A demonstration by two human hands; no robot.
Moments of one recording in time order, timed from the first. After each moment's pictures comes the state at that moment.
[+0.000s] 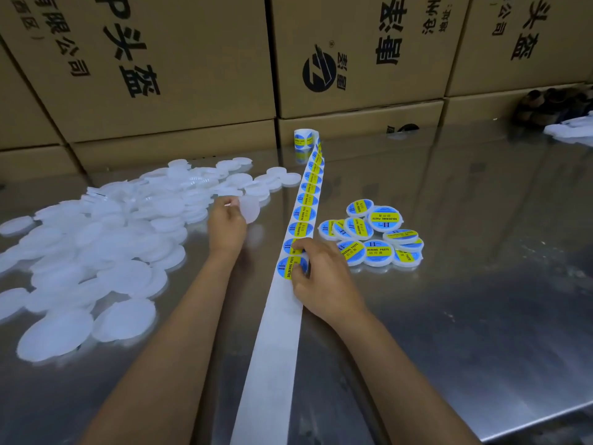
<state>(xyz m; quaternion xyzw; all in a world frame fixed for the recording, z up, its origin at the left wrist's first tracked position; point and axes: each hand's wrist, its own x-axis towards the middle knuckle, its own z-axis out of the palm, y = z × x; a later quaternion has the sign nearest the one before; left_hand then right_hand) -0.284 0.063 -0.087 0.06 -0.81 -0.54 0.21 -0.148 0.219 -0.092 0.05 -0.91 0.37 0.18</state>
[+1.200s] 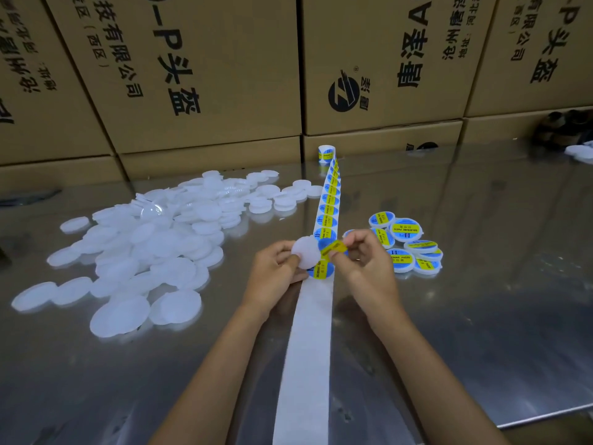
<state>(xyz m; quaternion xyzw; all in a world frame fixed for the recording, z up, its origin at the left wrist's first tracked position) -0.157 0.072 -0.072 -0.03 -0.71 -0.71 0.01 -0.118 0.214 -0.063 0.03 -0.66 0.71 0.24</state>
